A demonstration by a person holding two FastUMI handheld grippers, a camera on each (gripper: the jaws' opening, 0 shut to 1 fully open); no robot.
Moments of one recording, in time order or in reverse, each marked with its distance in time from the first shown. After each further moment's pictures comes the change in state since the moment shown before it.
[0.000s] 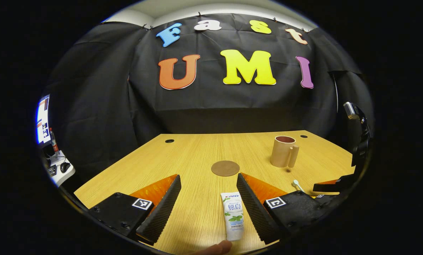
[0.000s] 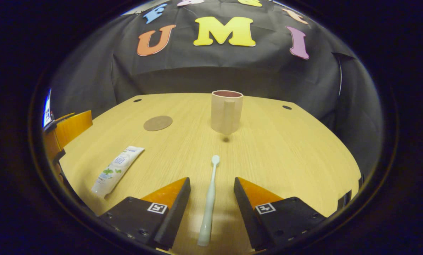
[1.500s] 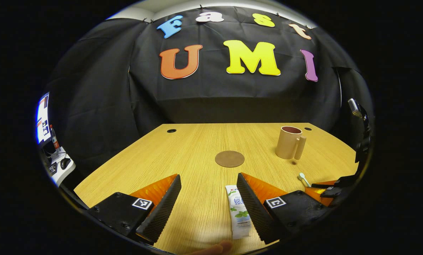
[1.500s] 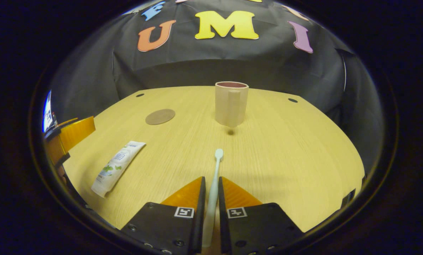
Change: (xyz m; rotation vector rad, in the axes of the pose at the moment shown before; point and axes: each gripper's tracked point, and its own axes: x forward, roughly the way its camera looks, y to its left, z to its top) left arm 0.004 0.002 -0.018 -0.006 0.085 0.013; right arm 0.004 0.002 -0.009 0.007 0.055 0.038
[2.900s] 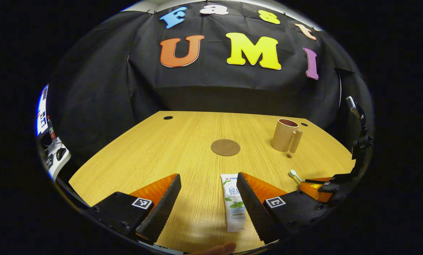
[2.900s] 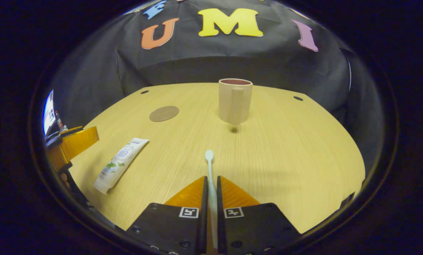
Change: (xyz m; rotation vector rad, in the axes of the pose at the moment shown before) left arm -0.008 -0.007 -0.015 -0.036 0.081 -0.026; right arm 0.000 -0.001 -0.003 -0.015 0.033 0.060
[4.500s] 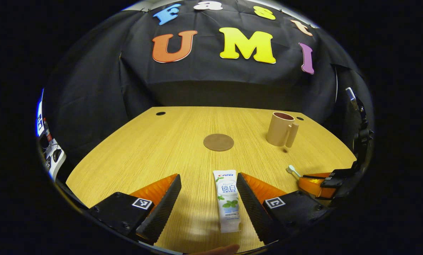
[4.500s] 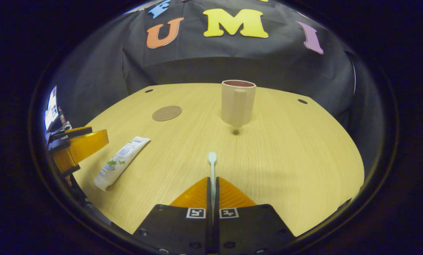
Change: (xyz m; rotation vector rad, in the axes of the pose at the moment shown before) left arm 0.008 -0.021 -0.025 0.019 0.091 -0.083; right arm -0.001 -0.005 0.002 -0.021 -0.012 0.023
